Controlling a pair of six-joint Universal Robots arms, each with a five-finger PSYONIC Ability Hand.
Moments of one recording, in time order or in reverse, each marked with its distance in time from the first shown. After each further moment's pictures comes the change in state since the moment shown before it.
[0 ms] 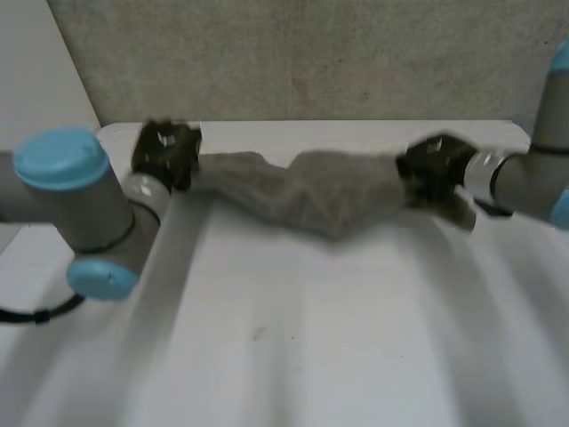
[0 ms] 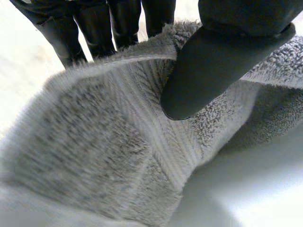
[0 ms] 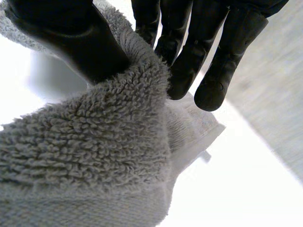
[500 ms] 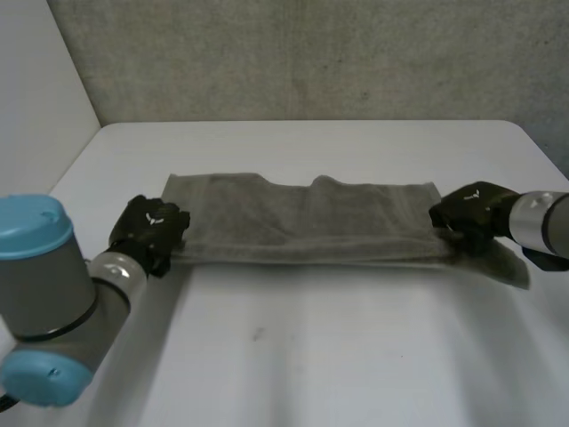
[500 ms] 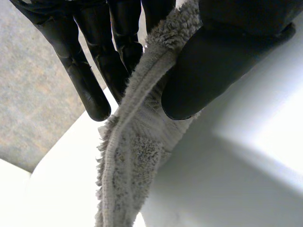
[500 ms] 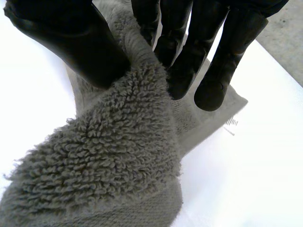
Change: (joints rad) left arm 0.027 0.274 -0.452 -0.074 0.015 0.205; right arm -0.118 -0.270 0.450 0.021 0.007 -0.138; left_hand 0.000 0.000 0.000 0.000 0.000; right_hand 0.000 0.000 0.000 0.000 0.000
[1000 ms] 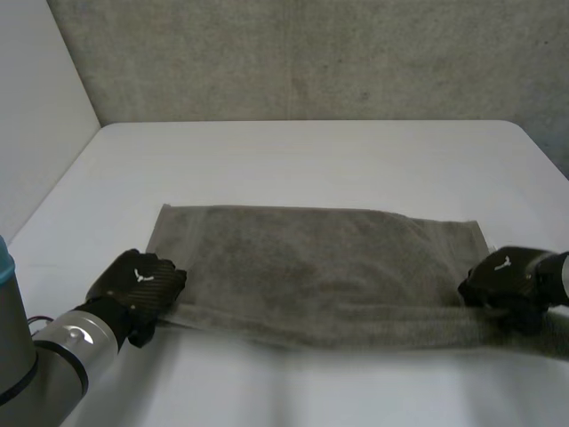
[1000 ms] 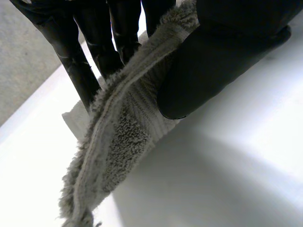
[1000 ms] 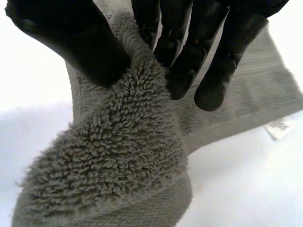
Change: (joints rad) left arm -0.007 0.261 -0.184 -0.296 0.061 0.001; right arm -0.115 -0.195 0.302 0.244 -0.001 -0.338; left_hand 0.010 0.000 0.000 0.000 0.000; right_hand 0.000 0.000 0.000 0.000 0.008
